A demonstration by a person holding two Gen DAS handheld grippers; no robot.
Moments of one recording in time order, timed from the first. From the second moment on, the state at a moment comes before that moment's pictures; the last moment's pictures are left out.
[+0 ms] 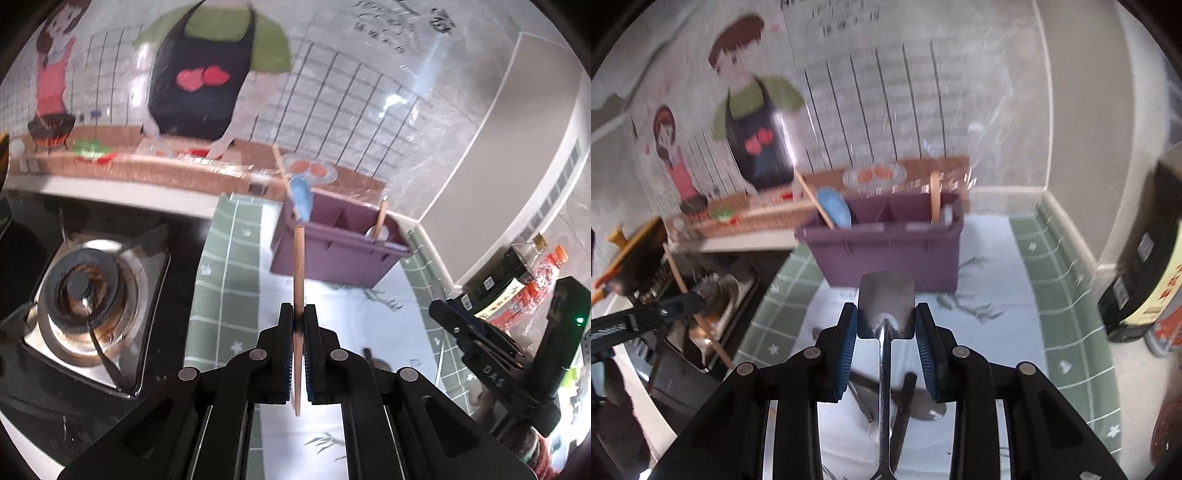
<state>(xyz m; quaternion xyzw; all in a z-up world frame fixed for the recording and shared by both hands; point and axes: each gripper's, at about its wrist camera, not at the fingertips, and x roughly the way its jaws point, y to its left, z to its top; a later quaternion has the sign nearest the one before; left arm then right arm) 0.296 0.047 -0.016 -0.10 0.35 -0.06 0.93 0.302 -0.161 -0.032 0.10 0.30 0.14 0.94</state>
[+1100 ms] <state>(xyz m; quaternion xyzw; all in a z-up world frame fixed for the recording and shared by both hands) 0.471 -0.007 0.041 -0.03 0.24 -0.10 0.97 0.476 -0.157 0.020 0.07 0.17 0.08 0.98</state>
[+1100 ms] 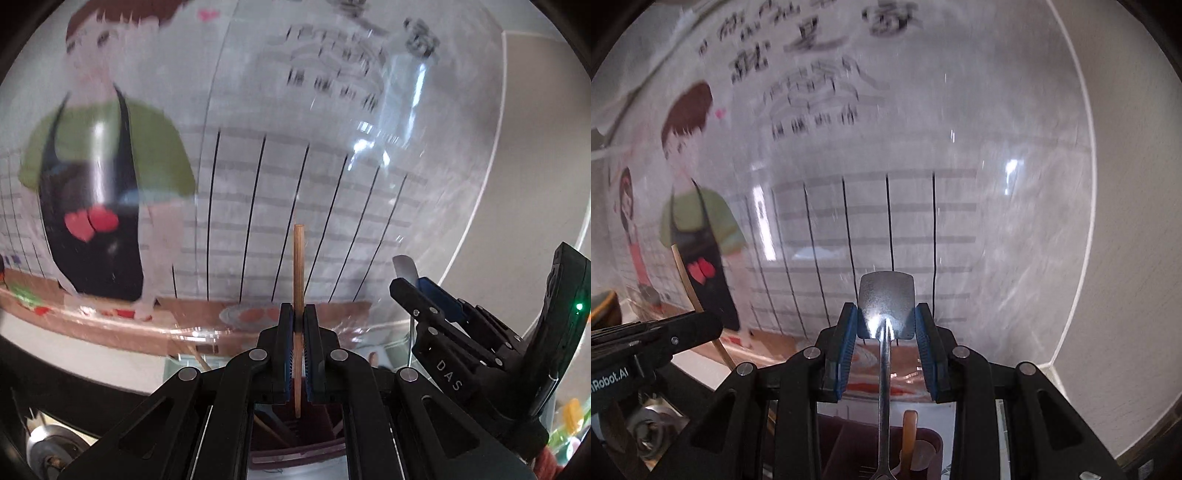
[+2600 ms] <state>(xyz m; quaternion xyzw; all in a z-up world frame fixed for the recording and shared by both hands) 0.386 0.002 -0.080 -0.04 0.49 -0.13 0.86 0.313 -0.173 -0.058 -0.06 0.35 0.09 0.93</state>
